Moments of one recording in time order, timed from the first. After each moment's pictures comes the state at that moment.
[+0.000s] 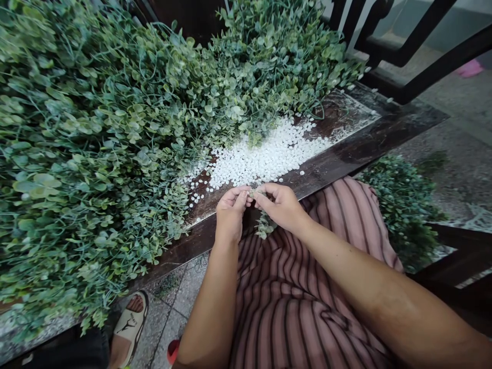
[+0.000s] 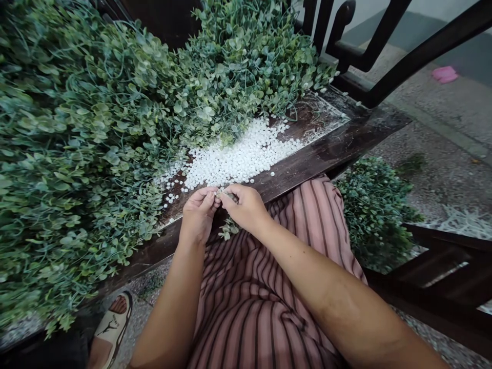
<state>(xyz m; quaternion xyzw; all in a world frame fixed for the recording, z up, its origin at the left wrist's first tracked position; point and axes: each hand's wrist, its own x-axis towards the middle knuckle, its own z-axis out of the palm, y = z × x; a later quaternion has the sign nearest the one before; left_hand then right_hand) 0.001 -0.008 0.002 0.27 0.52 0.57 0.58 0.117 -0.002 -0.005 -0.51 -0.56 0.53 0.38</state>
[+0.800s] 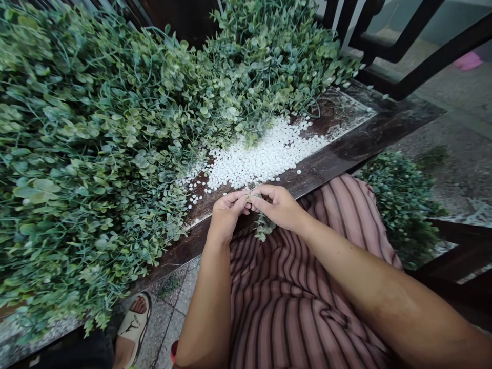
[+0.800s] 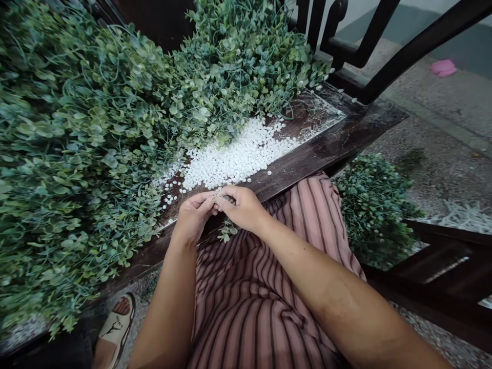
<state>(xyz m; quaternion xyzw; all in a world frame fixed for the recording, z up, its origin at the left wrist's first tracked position) -0.011 -0.009 0.003 0.34 0.55 0.47 0.61 0.122 -0.001 -0.001 -0.41 -0.57 0.59 0.41</state>
